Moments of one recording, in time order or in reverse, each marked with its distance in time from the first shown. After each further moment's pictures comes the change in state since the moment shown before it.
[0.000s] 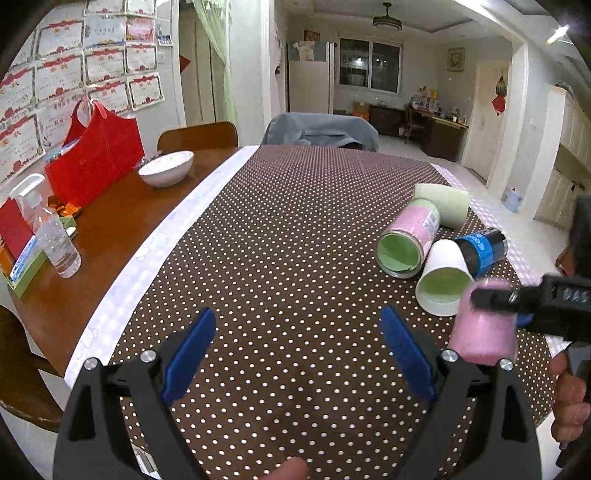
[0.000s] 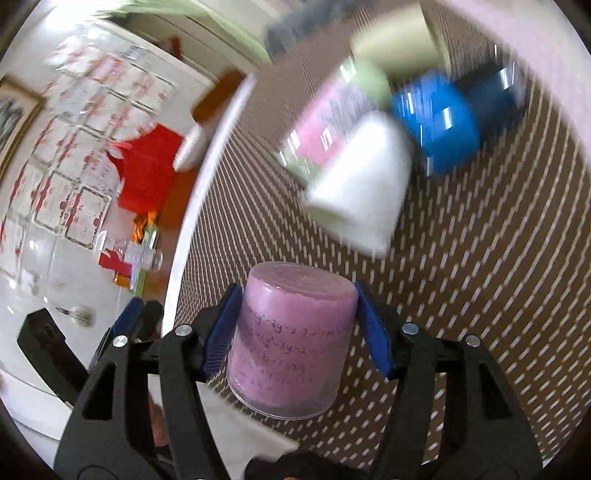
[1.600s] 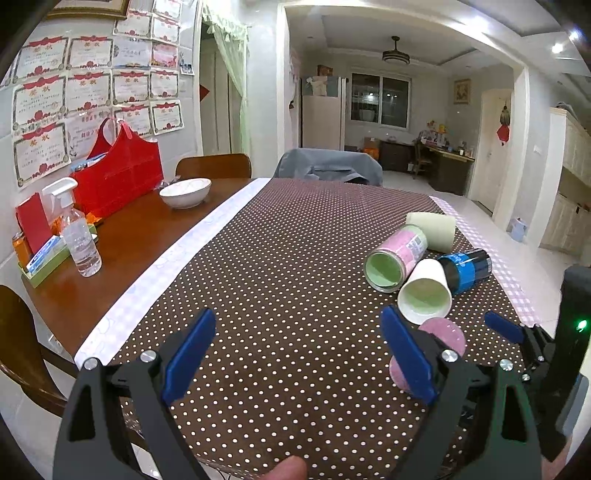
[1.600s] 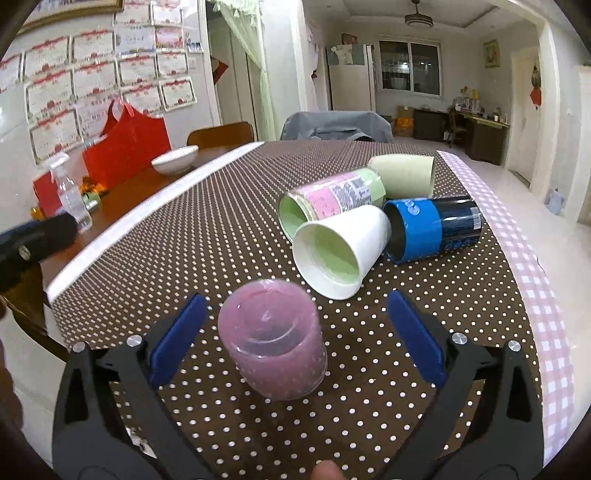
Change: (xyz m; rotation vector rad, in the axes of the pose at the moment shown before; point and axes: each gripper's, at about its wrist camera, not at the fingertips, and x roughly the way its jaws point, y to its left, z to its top) left arm -0.055 -0.013 -0.029 -0.035 -0.149 0.037; right arm 0.004 0.035 -0.078 -0.428 -0.315 -0.306
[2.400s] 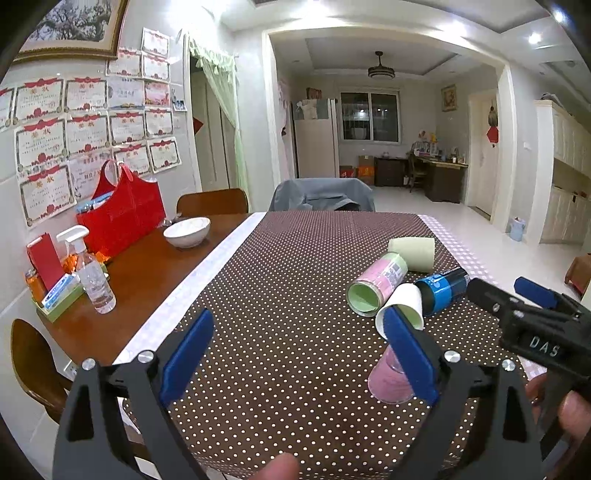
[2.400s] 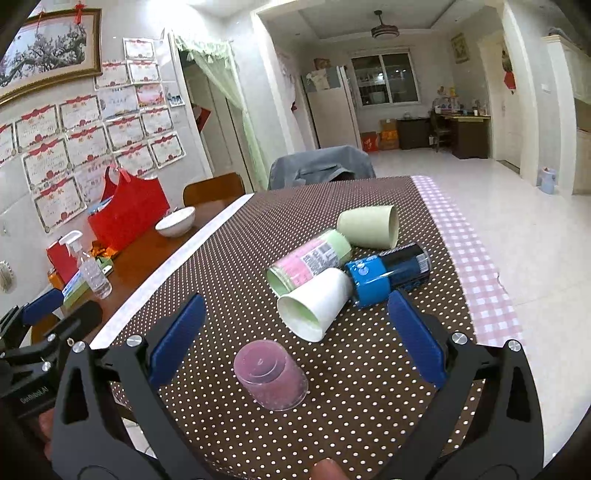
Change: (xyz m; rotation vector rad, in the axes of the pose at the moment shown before) left arm -0.053 -0.029 0.023 0.076 -0.100 0.022; right arm -0.081 -0.035 0.049 0.142 -0.119 0.005
